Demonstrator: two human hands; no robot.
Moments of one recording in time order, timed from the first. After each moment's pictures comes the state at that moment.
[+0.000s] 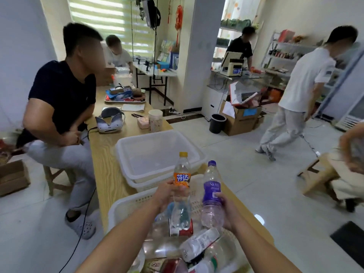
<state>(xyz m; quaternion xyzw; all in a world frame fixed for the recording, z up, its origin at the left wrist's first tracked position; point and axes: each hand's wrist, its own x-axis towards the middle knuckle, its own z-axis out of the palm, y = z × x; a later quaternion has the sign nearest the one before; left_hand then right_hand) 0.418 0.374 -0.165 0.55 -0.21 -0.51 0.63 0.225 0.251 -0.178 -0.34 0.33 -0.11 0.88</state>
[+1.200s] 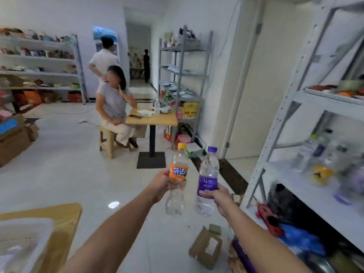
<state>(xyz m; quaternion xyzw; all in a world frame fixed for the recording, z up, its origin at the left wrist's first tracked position) -0.137 0.444 -0.083 0.27 -0.57 -0.74 0.23 -0.315 0.577 -0.124 -0.19 0.65 -0.63 0.39</state>
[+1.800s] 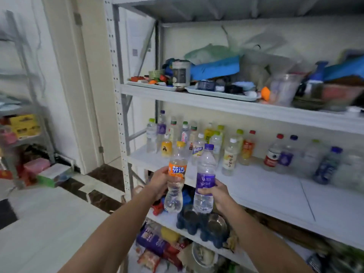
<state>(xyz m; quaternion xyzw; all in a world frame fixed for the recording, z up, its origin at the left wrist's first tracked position) -0.442 0.748 -0.053 0.03 -0.63 -0.77 -0.05 -0.469 0.959 -0.092 0.07 0.67 -0.73 0.08</state>
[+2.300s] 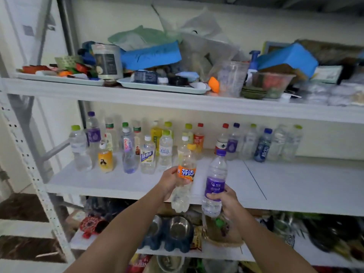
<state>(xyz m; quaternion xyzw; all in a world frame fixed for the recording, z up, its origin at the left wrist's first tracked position) -0.575 0.899 -0.079 -0.10 -0.64 -0.73 -0.20 -0.496 1.096 -0.122 0.23 0.62 -0.75 -0.08</state>
